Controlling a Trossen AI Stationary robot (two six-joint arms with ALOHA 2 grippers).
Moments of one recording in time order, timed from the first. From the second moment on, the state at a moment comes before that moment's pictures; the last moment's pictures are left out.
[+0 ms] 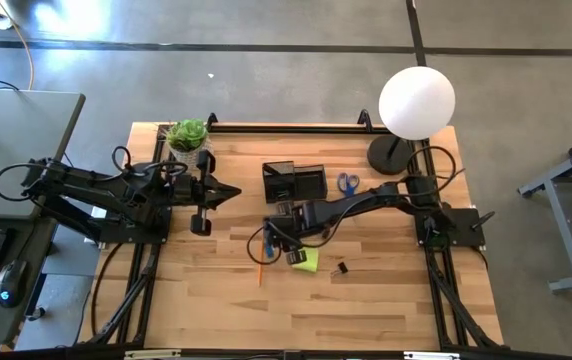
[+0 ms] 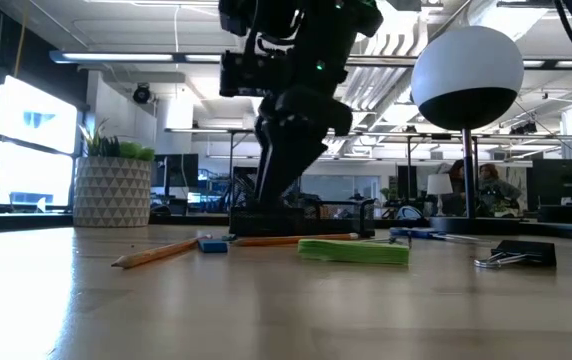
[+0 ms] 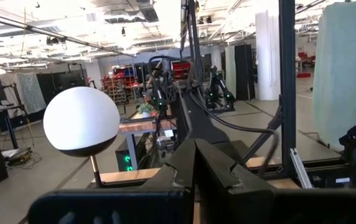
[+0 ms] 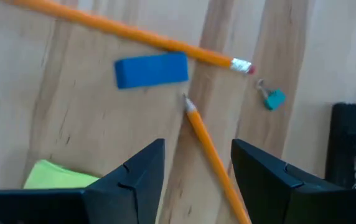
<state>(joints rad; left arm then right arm) -0.04 0.81 0.64 0.34 -0.15 0.15 0.13 2.13 1.65 -0.70 0.11 -0.16</state>
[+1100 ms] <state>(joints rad) -0.04 0.81 0.64 0.34 -0.15 0.12 0.10 2.12 1.65 -1.22 0.02 0.18</state>
